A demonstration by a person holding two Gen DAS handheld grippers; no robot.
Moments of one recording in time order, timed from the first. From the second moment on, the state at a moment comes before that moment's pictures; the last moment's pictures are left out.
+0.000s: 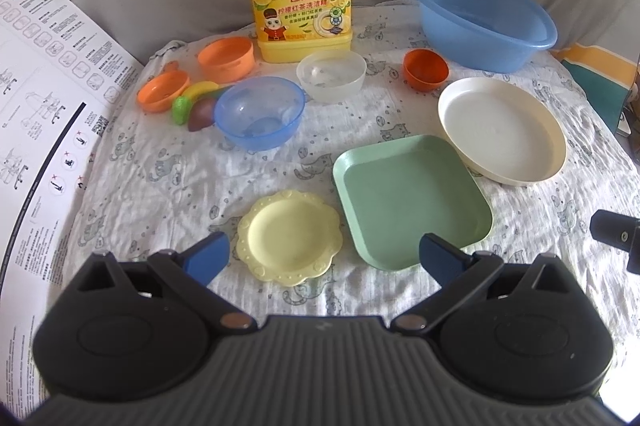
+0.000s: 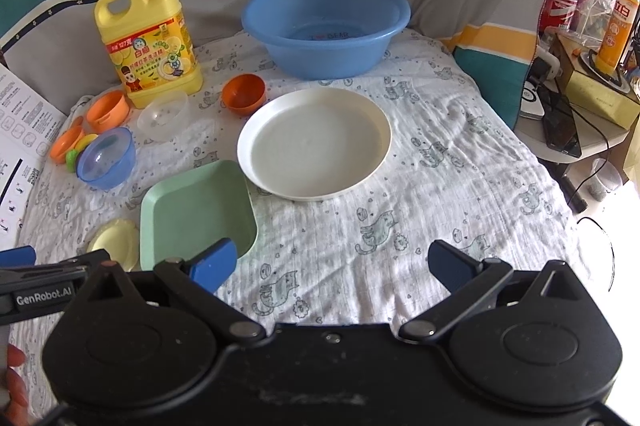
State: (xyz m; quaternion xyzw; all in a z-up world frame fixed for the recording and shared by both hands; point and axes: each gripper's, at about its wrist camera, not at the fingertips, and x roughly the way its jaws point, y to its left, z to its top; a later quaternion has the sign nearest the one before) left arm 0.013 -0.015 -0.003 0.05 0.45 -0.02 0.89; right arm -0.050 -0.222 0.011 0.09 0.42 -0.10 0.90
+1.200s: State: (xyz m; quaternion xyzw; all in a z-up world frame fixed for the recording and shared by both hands) left arm 0.171 -0.124 -0.051 0.11 0.44 -0.13 0.88; right arm 0.074 -0.334 -0.063 0.14 0.43 -0.11 0.88
